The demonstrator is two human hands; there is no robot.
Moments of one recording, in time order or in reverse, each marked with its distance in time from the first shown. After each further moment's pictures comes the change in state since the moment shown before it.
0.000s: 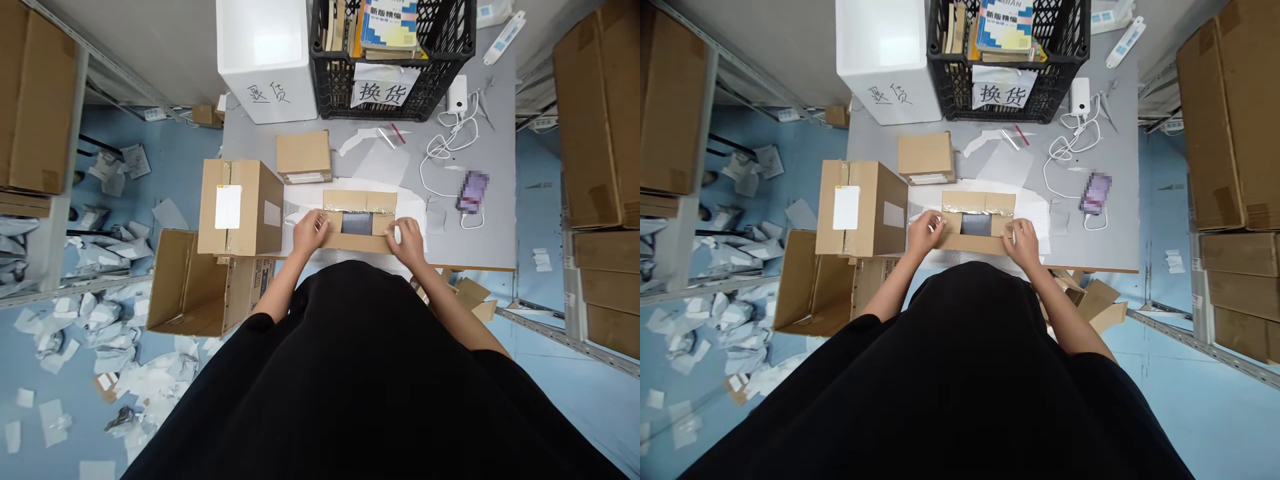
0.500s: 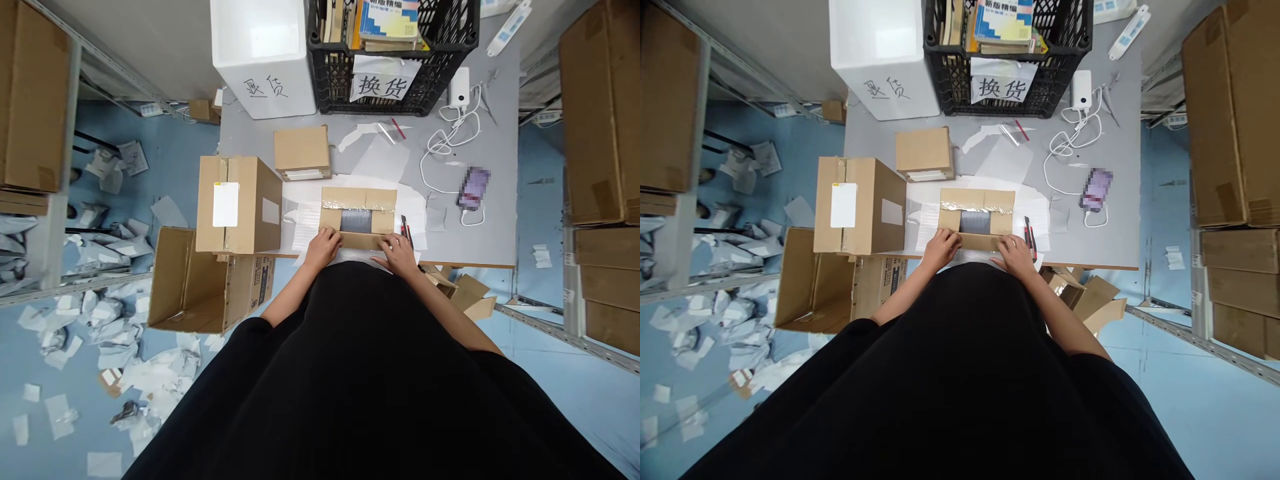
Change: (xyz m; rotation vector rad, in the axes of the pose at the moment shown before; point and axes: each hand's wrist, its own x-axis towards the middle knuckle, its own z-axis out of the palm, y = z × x) left_hand -0.040 -0.006 0.054 0.274 -0.102 0.335; right_hand -0.044 0.007 0.022 -0.324 -0.205 -0.322
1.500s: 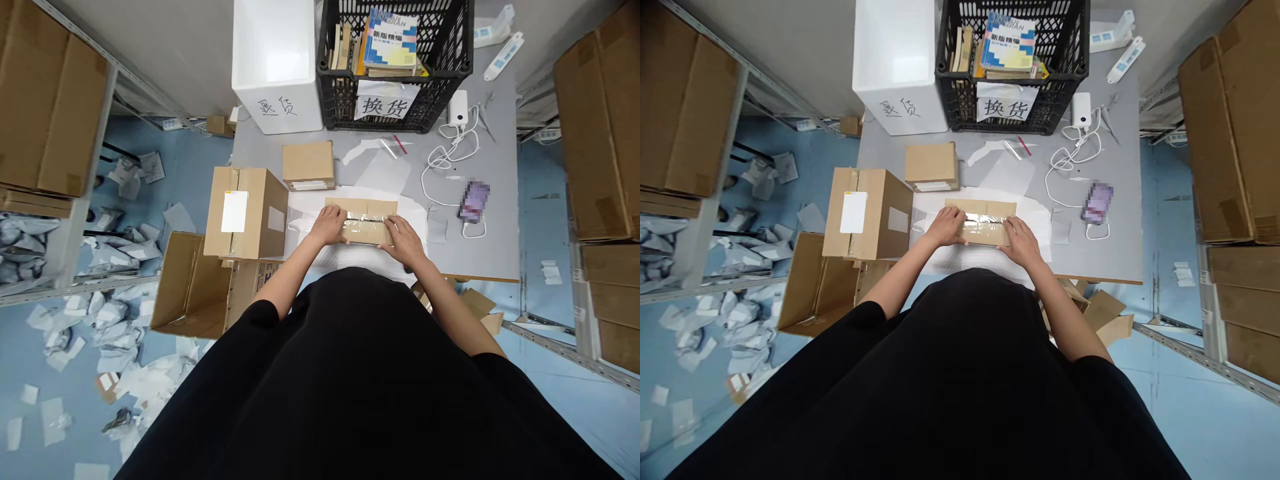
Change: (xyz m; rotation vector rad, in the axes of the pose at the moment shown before) left_hand 0.096 -0.009 -0.051 0.106 -0.364 -0.031; right_hand 0.056 0.033 -0.031 0.218 -0.111 0.182
